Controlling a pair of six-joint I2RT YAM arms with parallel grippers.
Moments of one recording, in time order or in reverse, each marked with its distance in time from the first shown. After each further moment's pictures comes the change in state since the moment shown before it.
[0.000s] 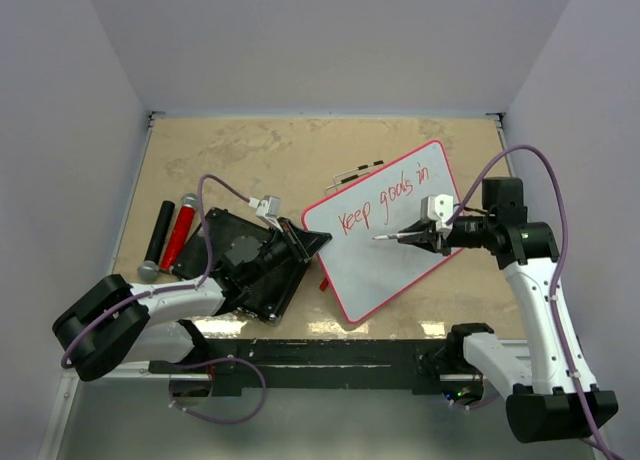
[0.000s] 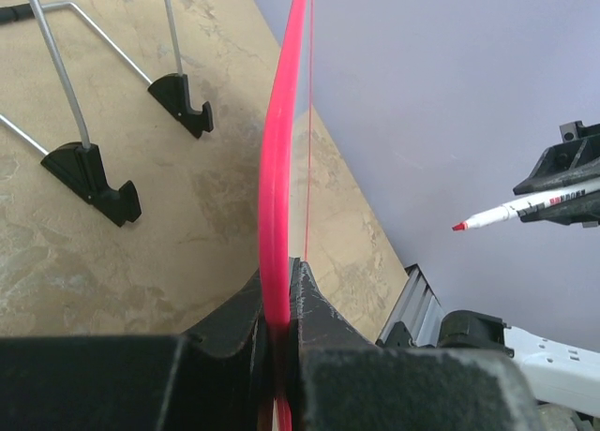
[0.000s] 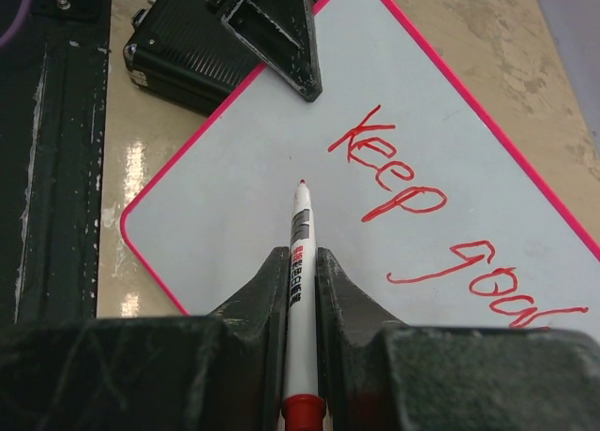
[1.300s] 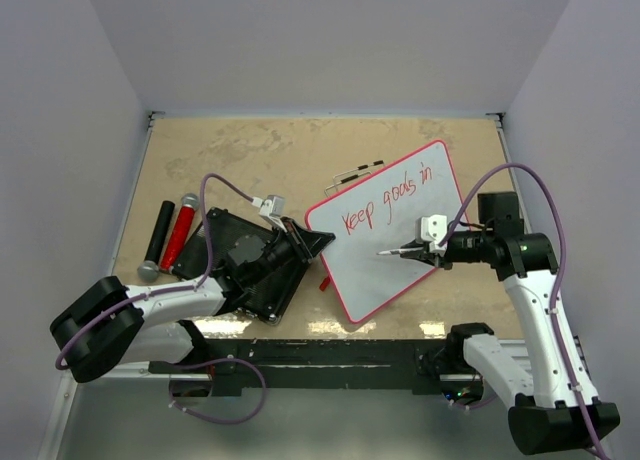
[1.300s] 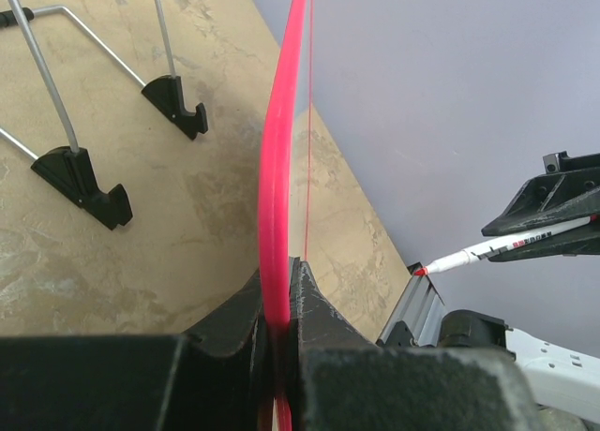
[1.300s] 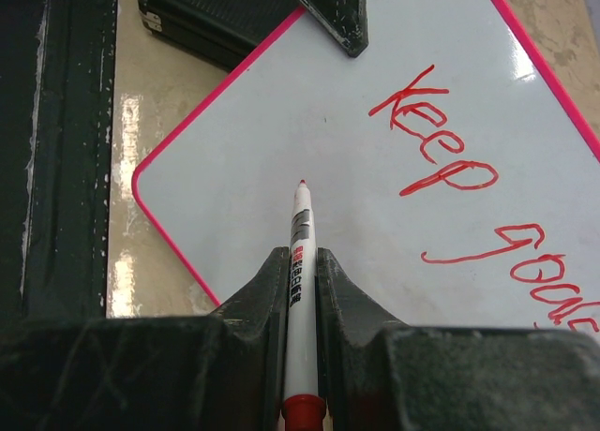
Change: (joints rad) left arm -0.038 -0.021 0.036 -0.066 -0.047 0.017; right arm 0.031 -0.072 -0.066 -0.085 0.086 -0.105
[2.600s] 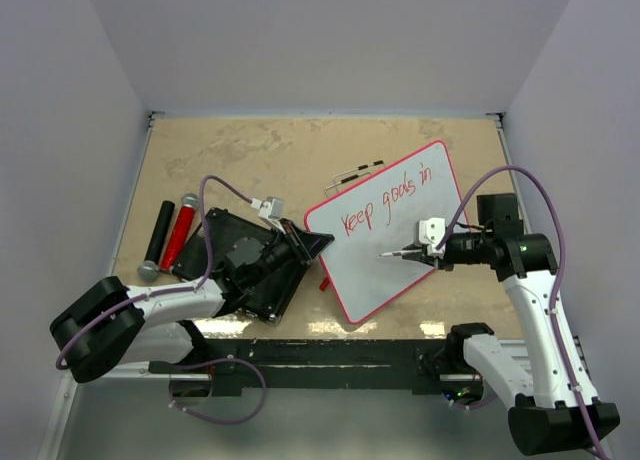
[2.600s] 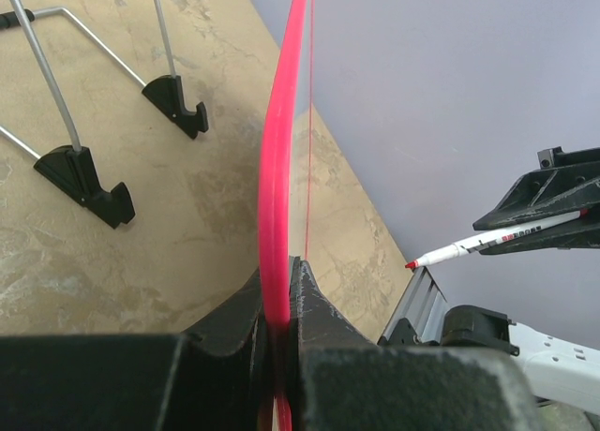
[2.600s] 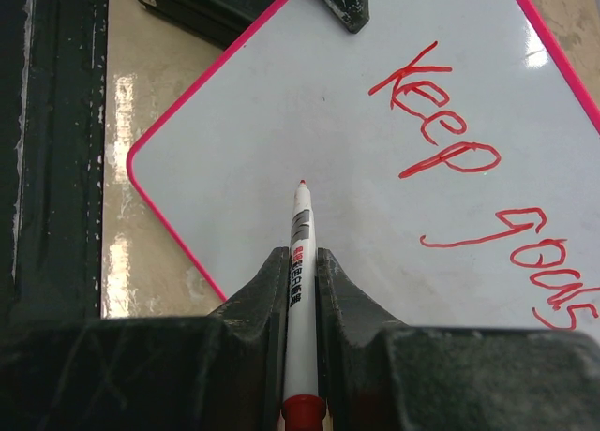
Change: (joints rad) left arm 0.000 -0.001 -0.021 0.030 0.002 0.008; right arm 0.000 -0.003 -0.007 -0.019 0.042 -0.036
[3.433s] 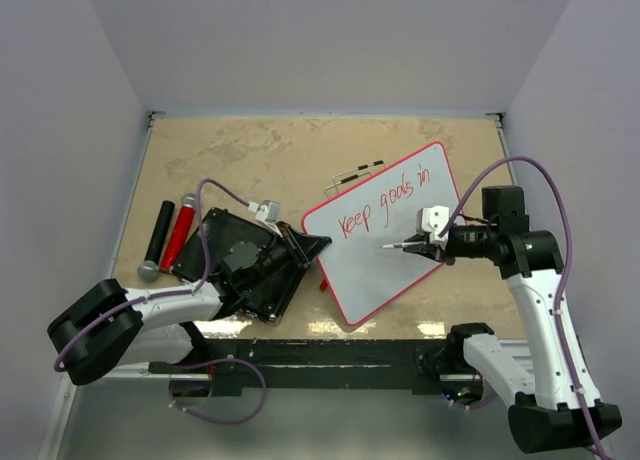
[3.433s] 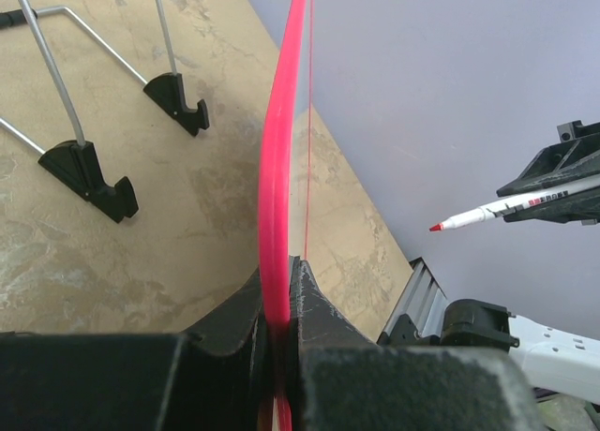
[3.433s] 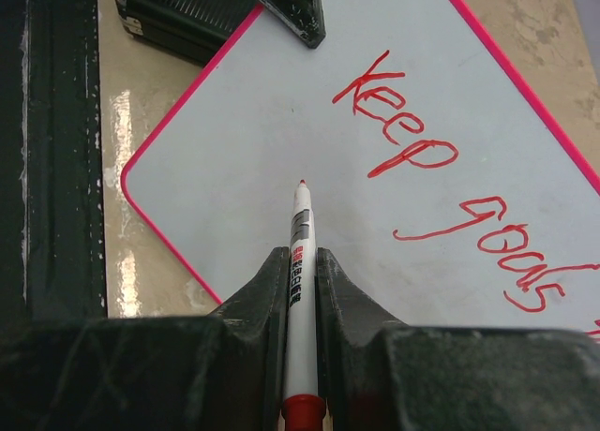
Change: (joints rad) left arm 0.000 -0.017 -0.038 0.034 0.003 0.007; right arm 0.000 0.013 0.066 0.021 0.006 0.118
